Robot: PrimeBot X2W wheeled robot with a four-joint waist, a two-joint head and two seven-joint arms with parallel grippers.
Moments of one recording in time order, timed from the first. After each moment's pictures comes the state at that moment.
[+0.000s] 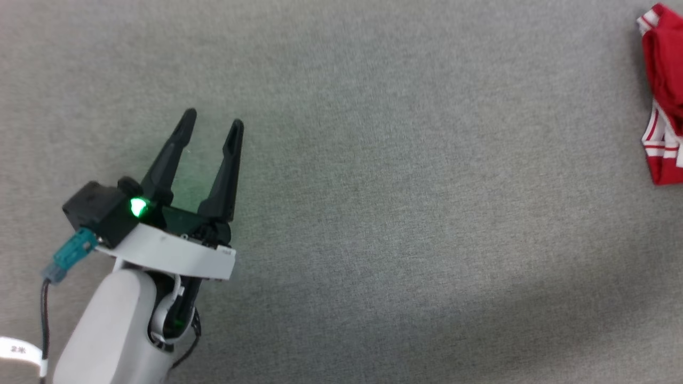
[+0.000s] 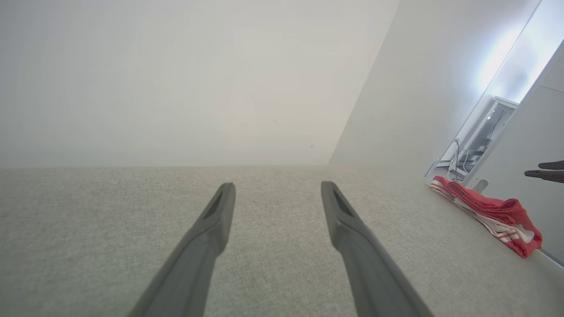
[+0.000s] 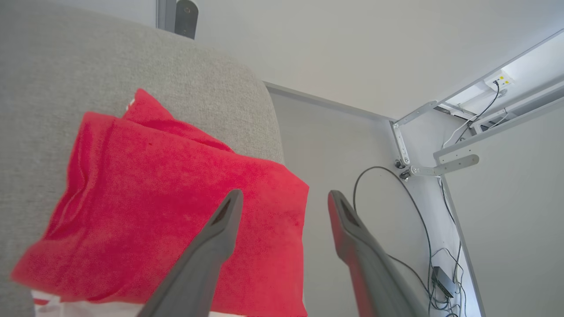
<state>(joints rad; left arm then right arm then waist) -0.44 0.34 -0.25 0.08 -0.54 -0.13 -0.26 -1.07 -0.78 0.48 0.93 0.49 0.13 0.16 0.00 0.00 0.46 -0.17</state>
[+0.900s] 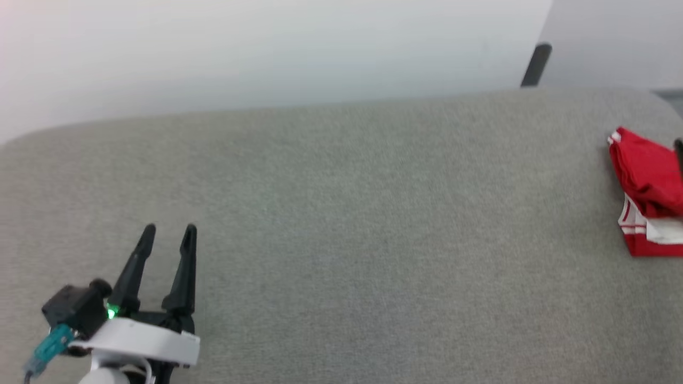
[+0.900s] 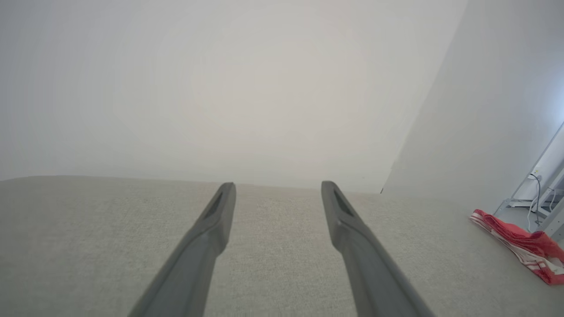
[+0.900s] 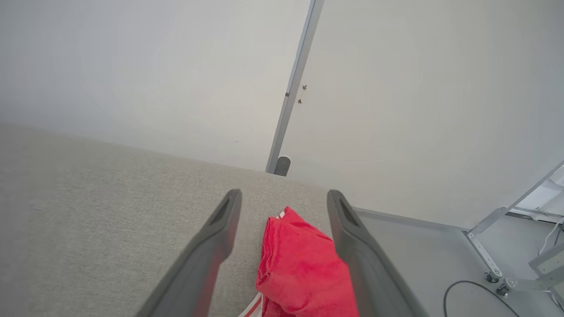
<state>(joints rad) -0.12 0.31 -0.09 0.10 -0.54 -0.13 -0.26 -0.73 -0.66 0.45 0.81 0.54 0.13 -0.22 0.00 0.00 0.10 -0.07</state>
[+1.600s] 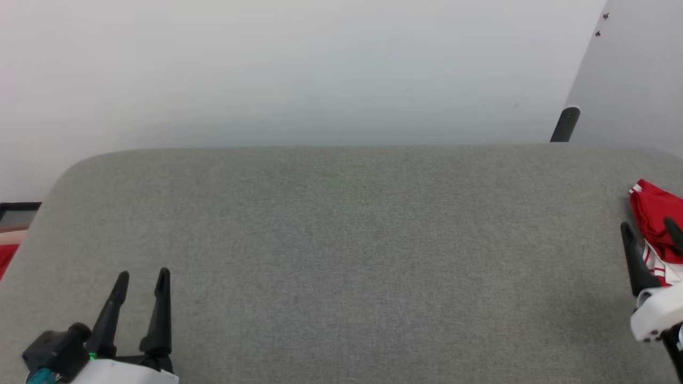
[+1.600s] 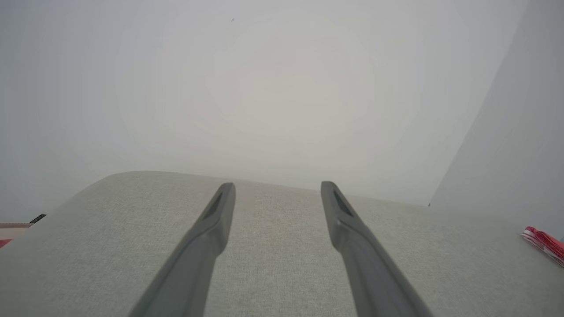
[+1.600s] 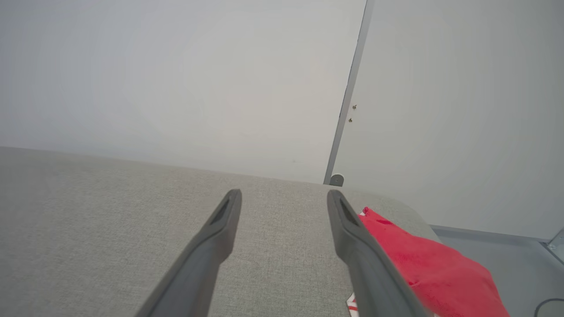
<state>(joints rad) 0.01 0.29 0.01 0.11 -0.49 -0.13 -0.26 -0.33 -0.46 0.13 0.55 0.38 0.13 -0.26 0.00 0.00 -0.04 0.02</state>
